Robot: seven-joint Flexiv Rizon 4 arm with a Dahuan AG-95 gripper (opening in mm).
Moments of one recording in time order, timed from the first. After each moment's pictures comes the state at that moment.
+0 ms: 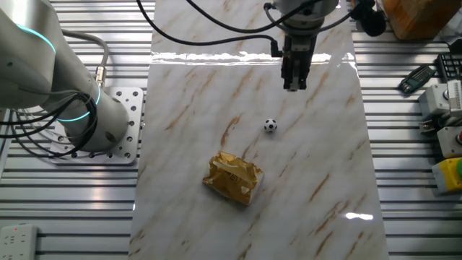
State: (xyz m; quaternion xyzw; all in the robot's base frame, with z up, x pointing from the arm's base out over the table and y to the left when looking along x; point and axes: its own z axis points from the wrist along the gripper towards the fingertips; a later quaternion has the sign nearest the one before) arm 0.488 0.005 0.196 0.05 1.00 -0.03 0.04
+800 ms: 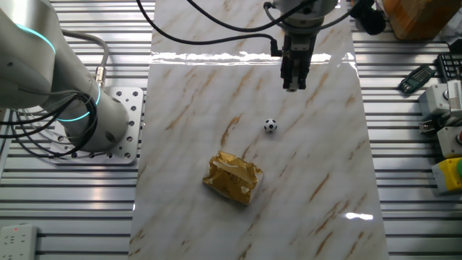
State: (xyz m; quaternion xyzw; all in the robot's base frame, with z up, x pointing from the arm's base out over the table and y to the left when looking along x) arm 0.488 0.005 0.196 0.04 1.00 -0.03 0.03
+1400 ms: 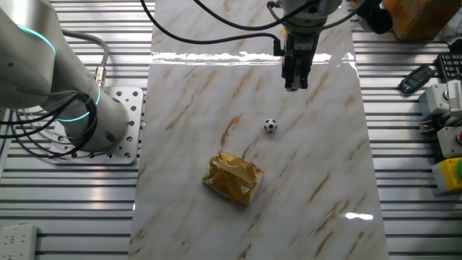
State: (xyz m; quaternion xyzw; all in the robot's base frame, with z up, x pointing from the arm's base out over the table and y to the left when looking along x) arm 0.487 0.004 0.195 0.04 1.00 -0.03 0.02
